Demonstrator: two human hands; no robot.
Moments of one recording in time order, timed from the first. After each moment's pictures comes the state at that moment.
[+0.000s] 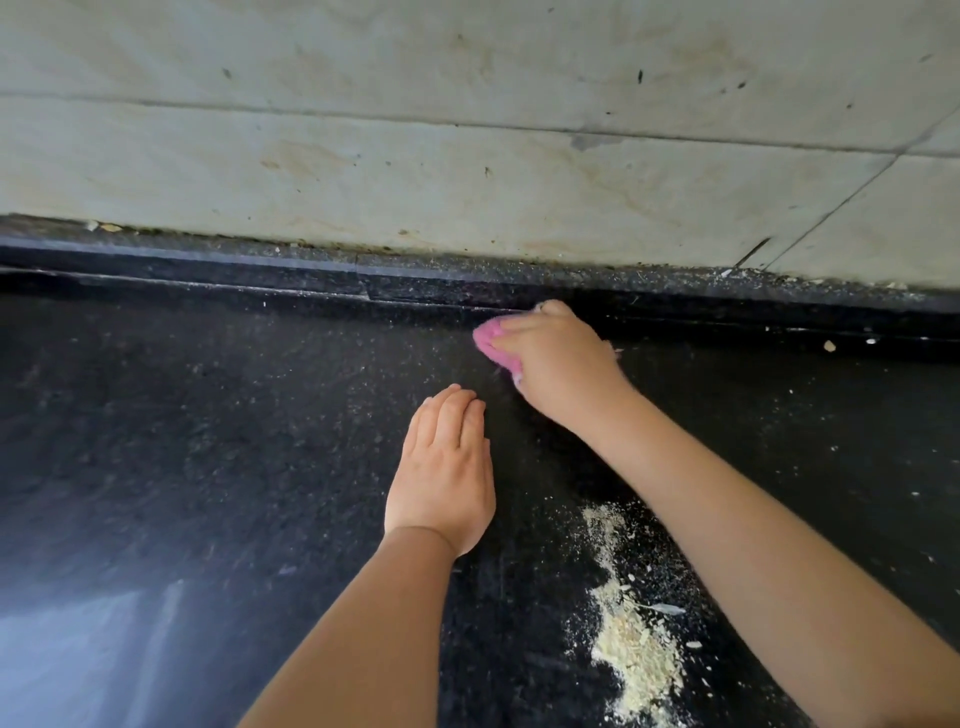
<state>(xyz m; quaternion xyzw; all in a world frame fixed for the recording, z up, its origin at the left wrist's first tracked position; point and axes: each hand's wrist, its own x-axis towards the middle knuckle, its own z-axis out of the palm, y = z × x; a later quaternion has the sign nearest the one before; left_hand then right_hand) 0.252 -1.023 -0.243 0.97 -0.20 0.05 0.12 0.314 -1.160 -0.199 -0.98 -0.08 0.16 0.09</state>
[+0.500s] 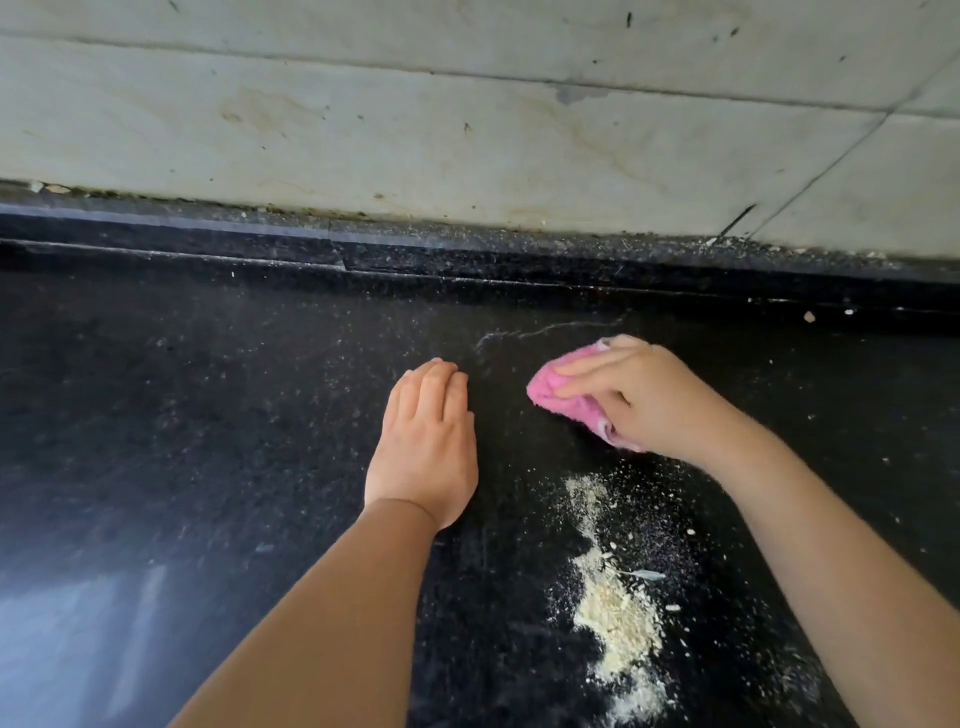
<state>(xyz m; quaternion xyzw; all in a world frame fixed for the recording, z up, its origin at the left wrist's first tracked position) 0.253 -1.021 -0.251 0.96 -0.21 0.07 0.15 0.255 -1.216 -0.179 -0.94 -0.11 0.23 0.22</state>
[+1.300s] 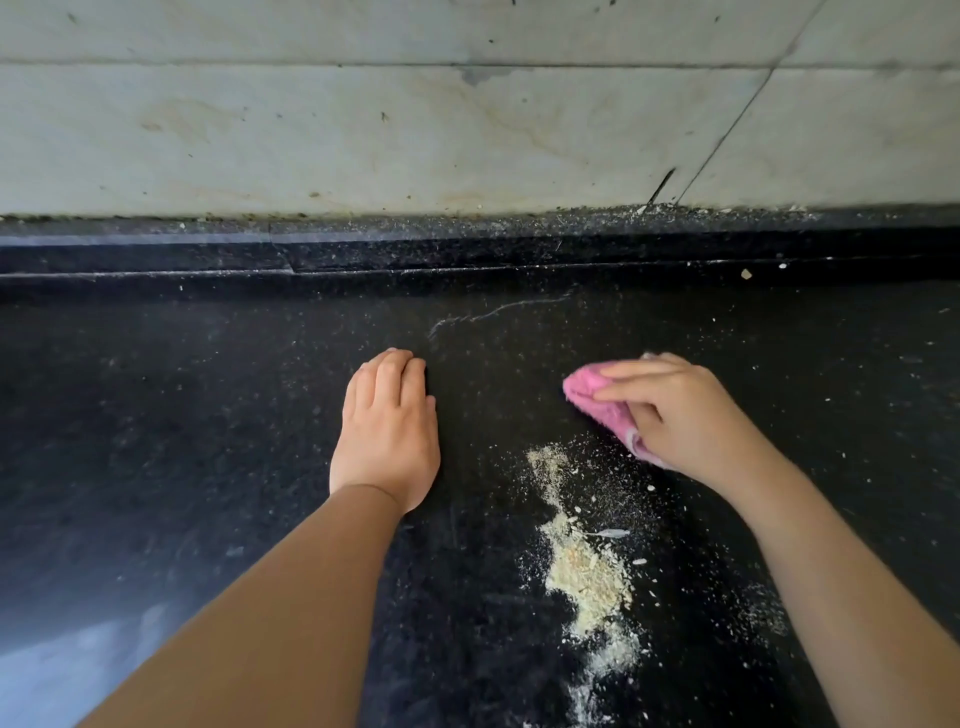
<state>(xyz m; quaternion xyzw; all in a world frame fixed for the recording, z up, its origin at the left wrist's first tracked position) 0.252 -1.023 -0.243 0.97 -0.21 0.01 0.15 0.192 -1.245 -0.185 -0.97 0.00 0.07 0.23</state>
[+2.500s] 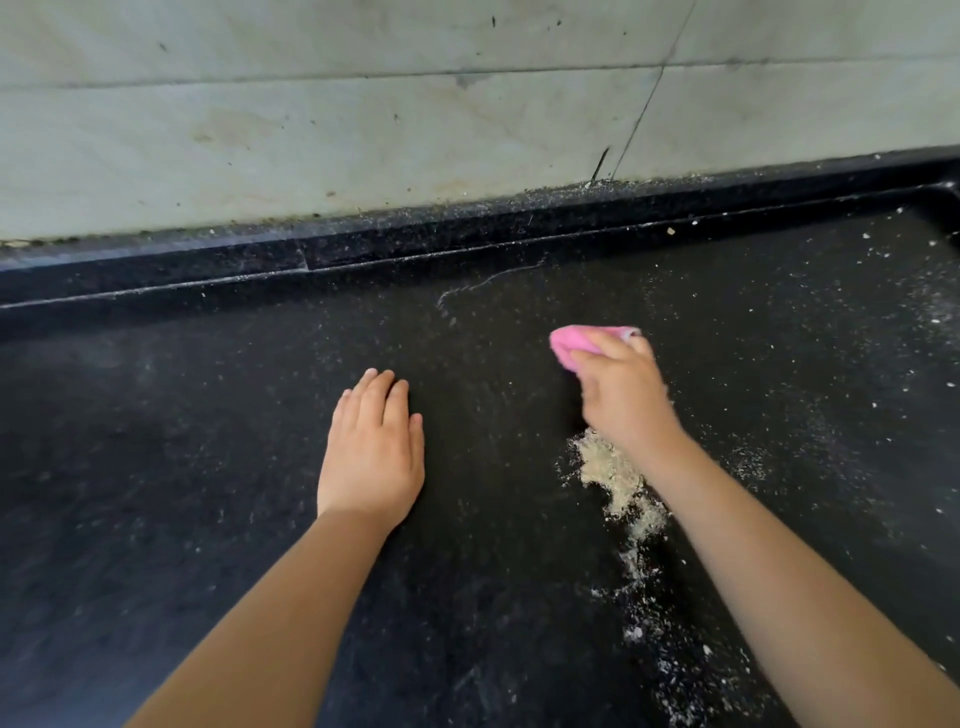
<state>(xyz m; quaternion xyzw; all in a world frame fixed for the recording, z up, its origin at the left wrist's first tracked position) 0.219 -0.951 -0.239 0.94 -0.28 -0.02 0.20 0.149 -1.171 -0.220 -0.97 0.20 -0.03 0.15</state>
